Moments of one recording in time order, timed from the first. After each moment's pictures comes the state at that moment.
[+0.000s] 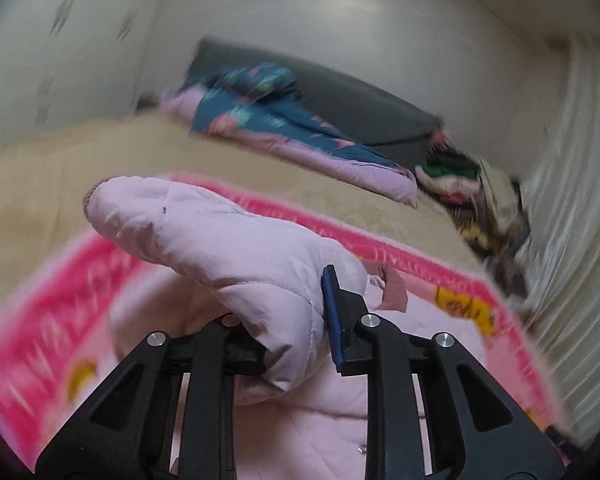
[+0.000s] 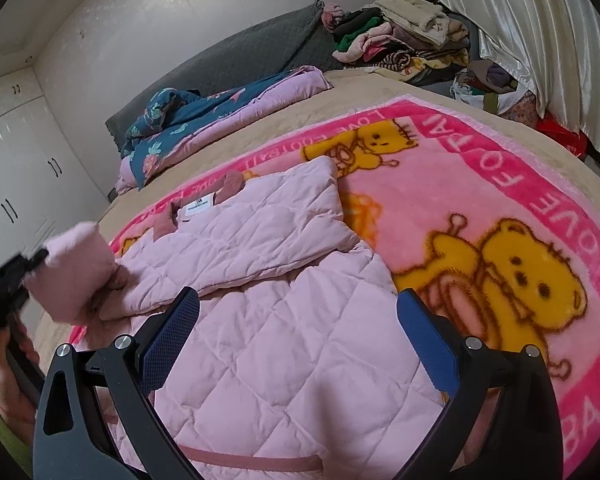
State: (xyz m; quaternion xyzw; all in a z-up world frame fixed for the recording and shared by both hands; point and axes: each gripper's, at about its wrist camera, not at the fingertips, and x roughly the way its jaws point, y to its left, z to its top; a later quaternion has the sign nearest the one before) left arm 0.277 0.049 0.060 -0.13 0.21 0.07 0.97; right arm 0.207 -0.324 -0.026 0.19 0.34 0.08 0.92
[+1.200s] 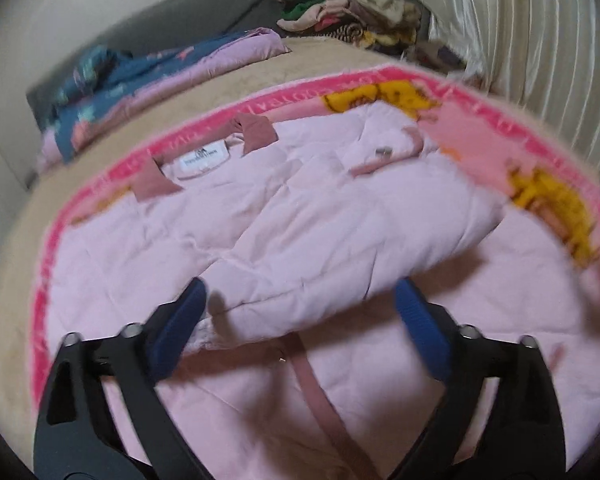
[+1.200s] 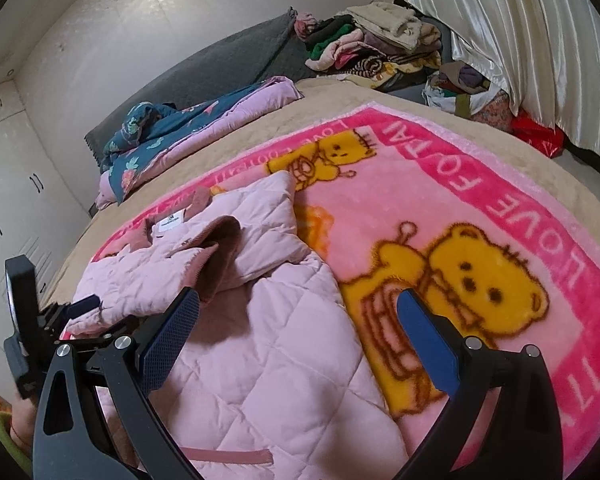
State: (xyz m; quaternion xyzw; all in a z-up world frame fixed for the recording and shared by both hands) left arm 0.297 -0.105 -0.028 0.11 0.39 -0.12 0.90; right arm 0.194 -0.357 -0.016 0.19 0.34 0.04 0.92
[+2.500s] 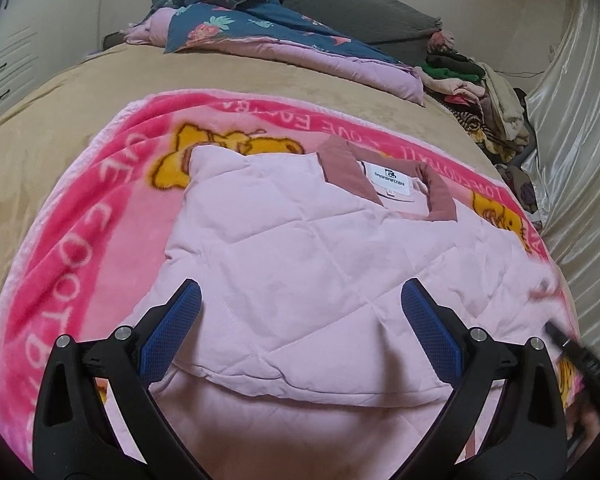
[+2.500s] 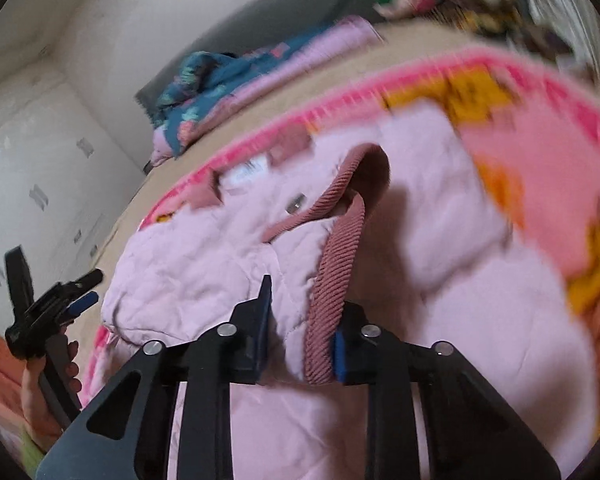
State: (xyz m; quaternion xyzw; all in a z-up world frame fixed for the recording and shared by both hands) left arm 0.338 0.114 -0.023 -0.14 0.39 0.01 0.91; right arm 0.299 -0.227 -0.030 0.17 0.36 0.19 0.90
